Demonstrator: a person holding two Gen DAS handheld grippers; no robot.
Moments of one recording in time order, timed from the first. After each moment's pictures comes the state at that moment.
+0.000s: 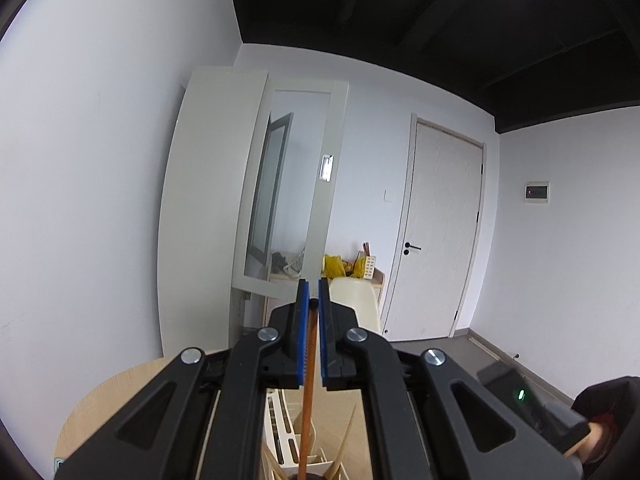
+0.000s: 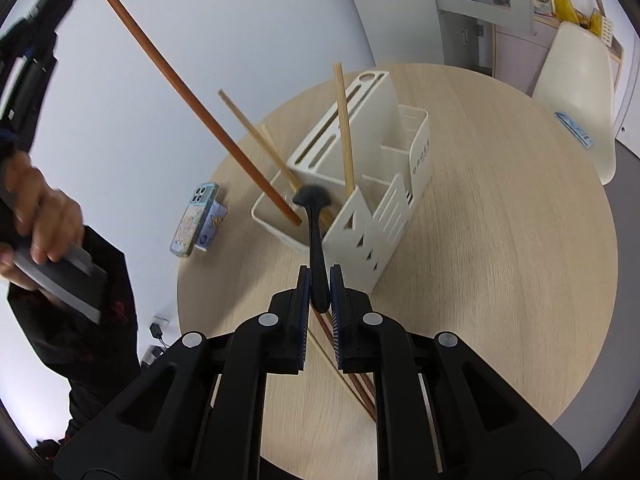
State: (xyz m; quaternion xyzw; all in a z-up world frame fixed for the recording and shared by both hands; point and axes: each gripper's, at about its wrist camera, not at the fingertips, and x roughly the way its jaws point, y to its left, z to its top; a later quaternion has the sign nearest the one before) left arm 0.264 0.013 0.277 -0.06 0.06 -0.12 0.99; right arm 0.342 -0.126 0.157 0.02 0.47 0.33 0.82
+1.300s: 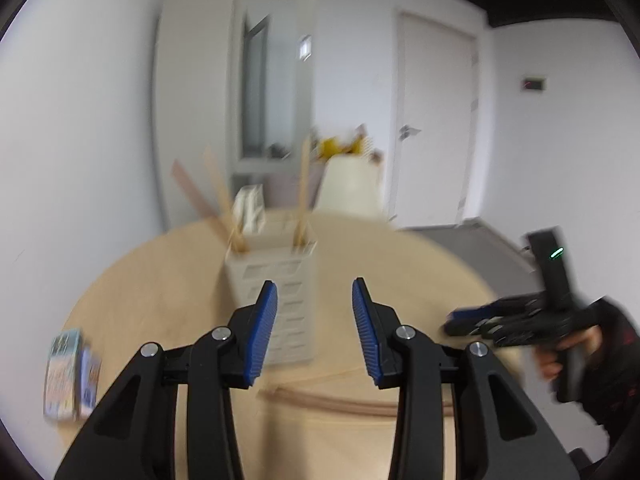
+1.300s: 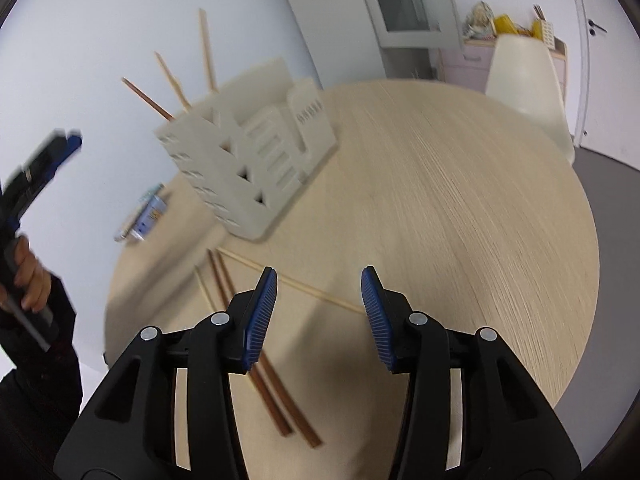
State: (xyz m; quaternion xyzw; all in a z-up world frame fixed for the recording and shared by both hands) left arm 0.181 -0.036 0.113 0.03 0.24 -0.10 0.97; right arm 0.279 -0.254 0.009 0.06 0.36 0.28 0.89
